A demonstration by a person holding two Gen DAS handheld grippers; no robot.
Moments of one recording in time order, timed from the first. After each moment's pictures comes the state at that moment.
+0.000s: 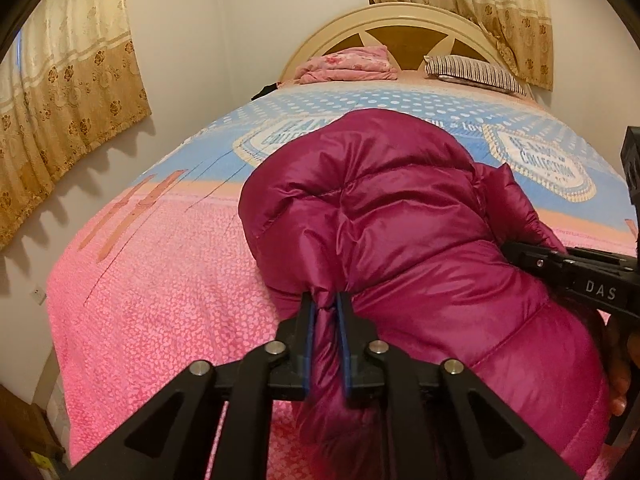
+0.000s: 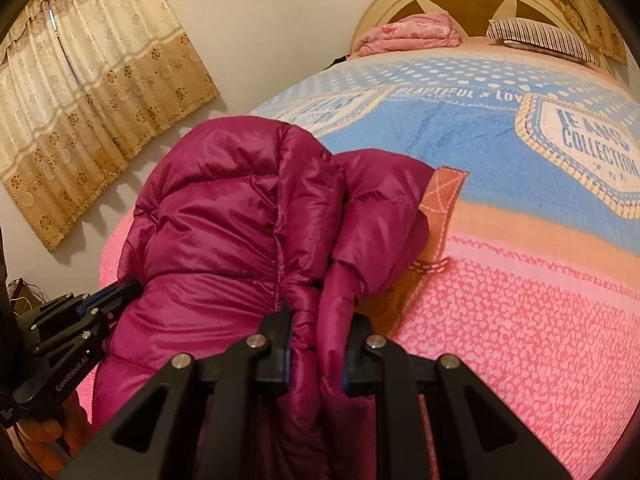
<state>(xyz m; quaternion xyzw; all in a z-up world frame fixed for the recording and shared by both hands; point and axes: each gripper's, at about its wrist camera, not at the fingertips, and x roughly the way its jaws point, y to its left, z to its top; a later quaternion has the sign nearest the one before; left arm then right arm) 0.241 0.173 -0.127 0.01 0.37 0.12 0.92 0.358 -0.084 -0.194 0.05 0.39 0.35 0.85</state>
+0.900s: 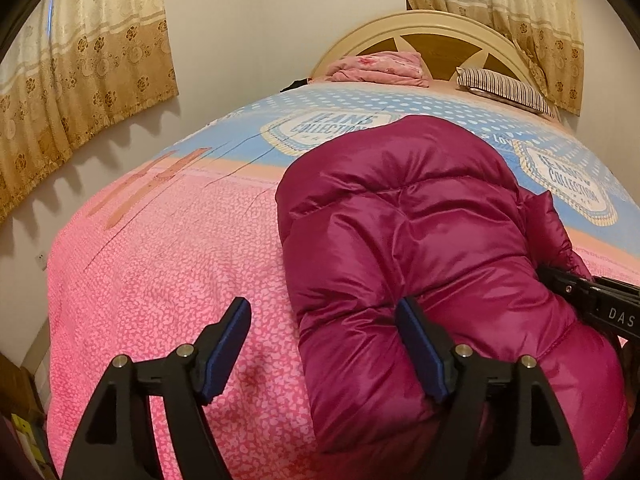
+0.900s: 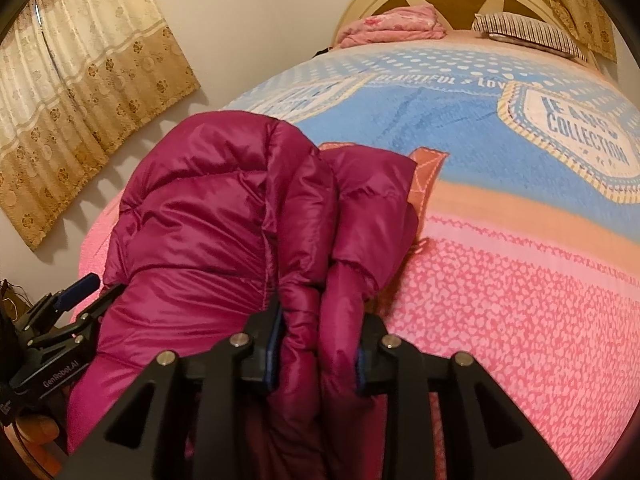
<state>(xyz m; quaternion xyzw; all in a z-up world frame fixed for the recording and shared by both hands) 0.239 0.197 -0.150 -0.03 0.35 0.16 0.92 0.361 -0.086 -0.209 0.03 0.40 0.31 0.86</state>
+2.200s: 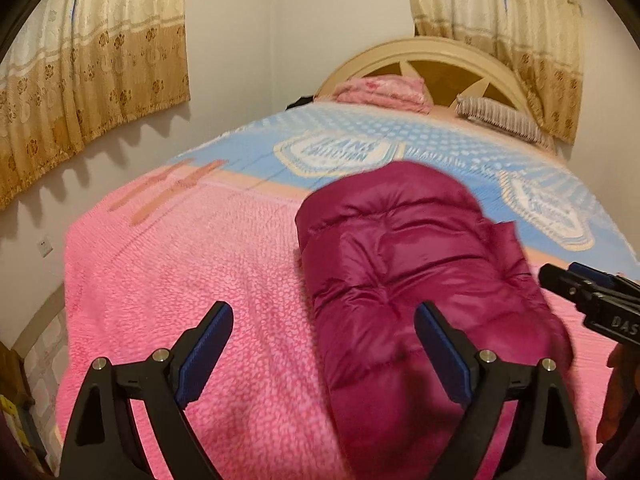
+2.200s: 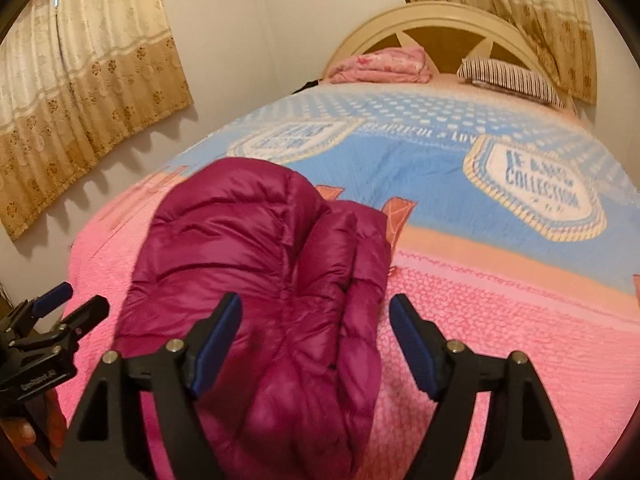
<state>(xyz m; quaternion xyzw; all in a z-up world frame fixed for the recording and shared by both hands) 0.172 0.205 -0.096 -0.06 0.32 0.15 0.93 0.304 -0.090 -0.146 -0.01 0.35 0.27 0.90</state>
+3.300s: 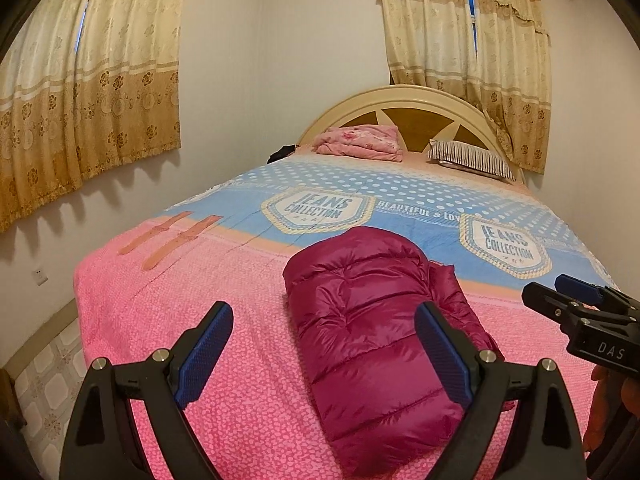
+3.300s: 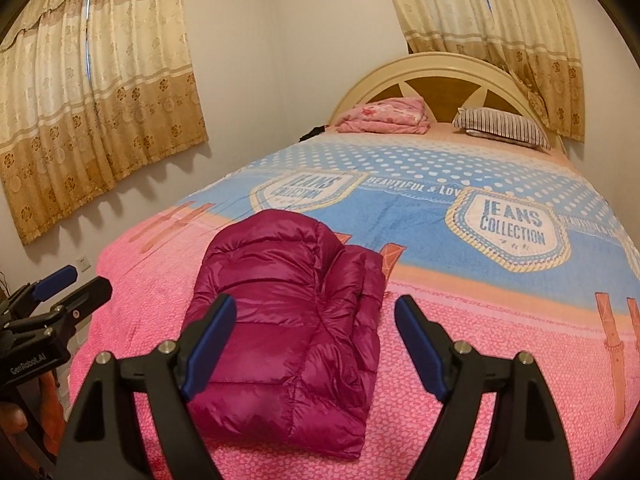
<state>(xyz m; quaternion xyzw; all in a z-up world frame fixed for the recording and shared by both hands) 0.110 0.176 -0.038 -0.05 0.24 0.13 0.96 0.233 -0.116 -0.095 -0.01 0.27 0.27 0.92</state>
